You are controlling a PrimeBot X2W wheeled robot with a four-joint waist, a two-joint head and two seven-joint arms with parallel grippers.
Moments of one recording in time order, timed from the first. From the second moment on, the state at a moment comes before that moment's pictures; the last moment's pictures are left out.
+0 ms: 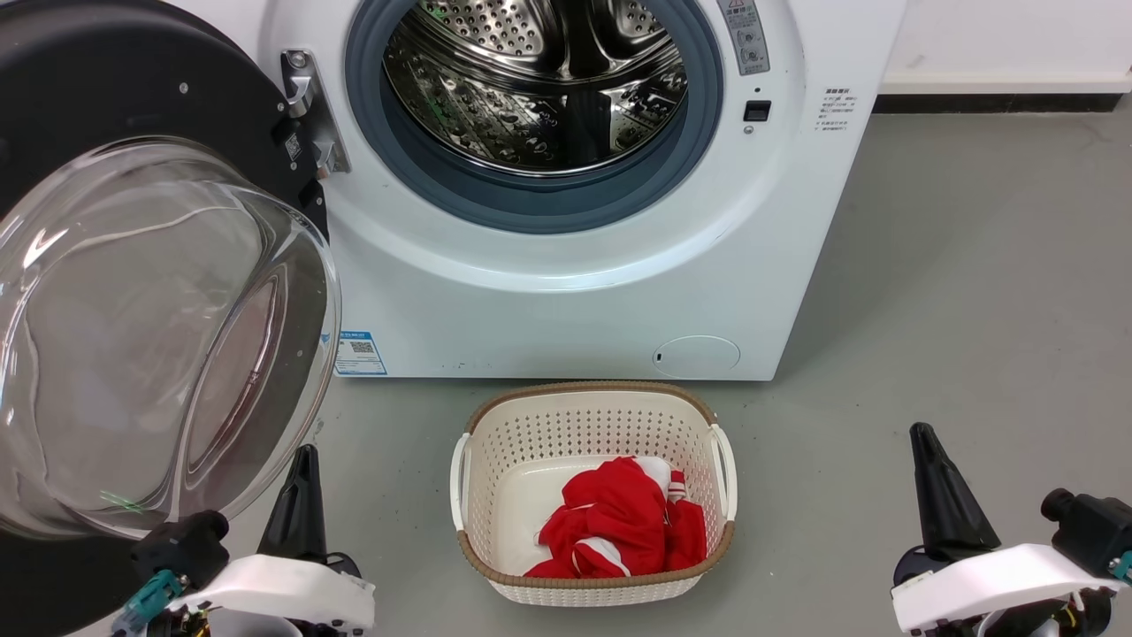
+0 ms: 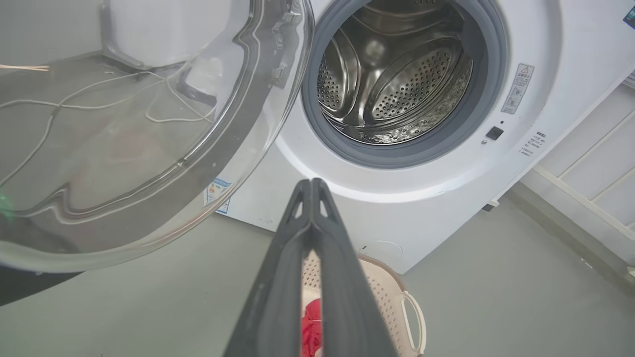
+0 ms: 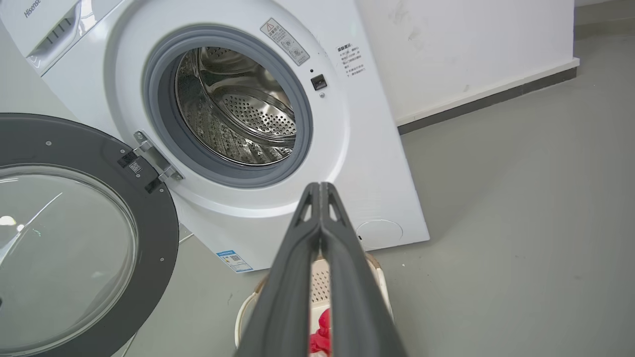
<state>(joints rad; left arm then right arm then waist) -0.01 0.07 0.04 0.17 -0.45 -0.06 -0.16 0.02 -0.06 0.00 0.09 0.47 0.13 -0.14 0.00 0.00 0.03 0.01</state>
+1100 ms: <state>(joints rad) -0.05 0.06 0.07 0.20 -0.94 -0.09 -0.05 -0.03 -0.08 -0.02 0.16 0.97 0.13 -0.05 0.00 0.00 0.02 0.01</state>
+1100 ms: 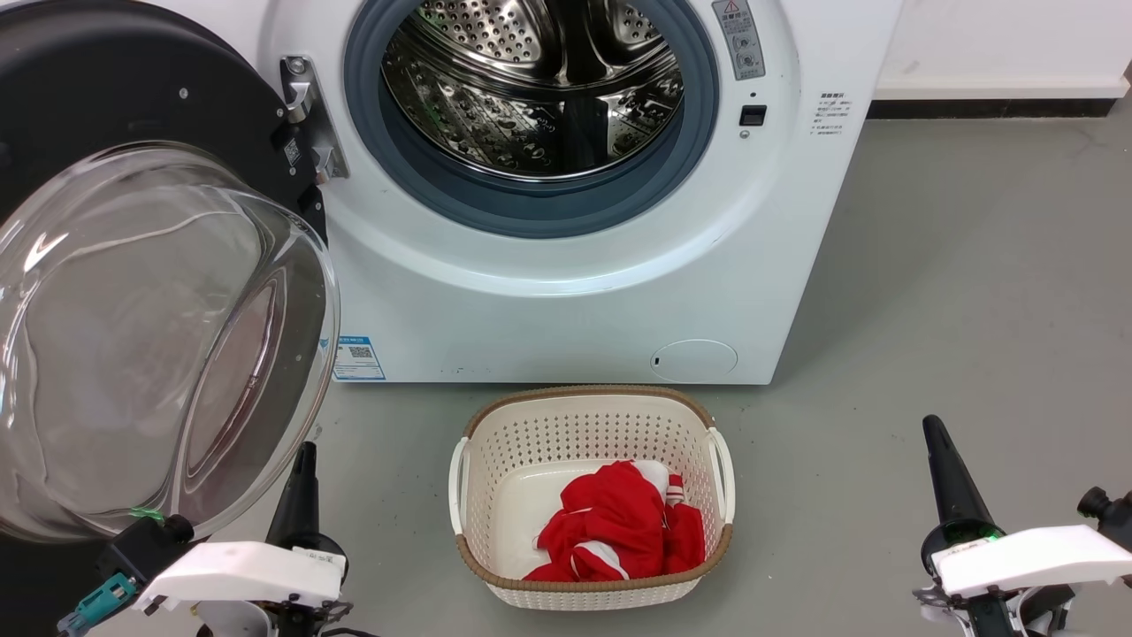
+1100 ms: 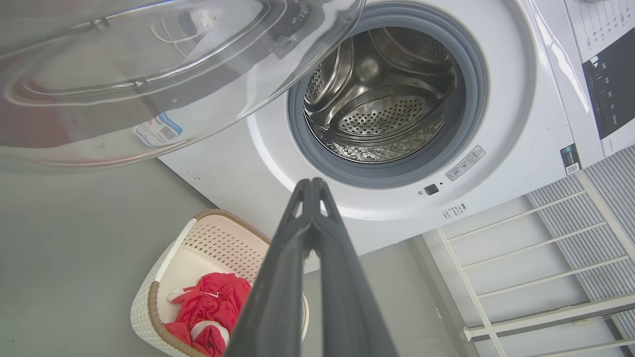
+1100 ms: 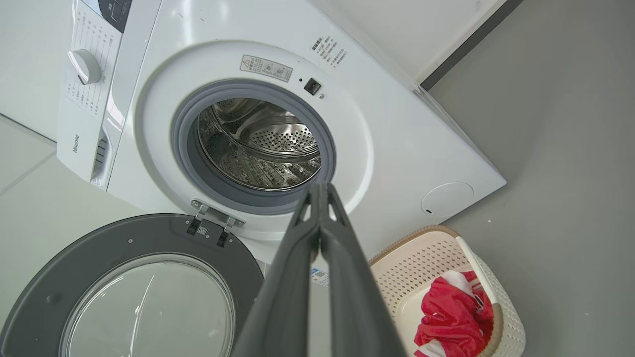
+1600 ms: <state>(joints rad) -0.06 0.06 0.08 0.21 -1.11 -0.10 0.00 -0.04 -0.08 -0.03 0.18 1.15 0.13 -0.02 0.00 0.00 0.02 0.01</state>
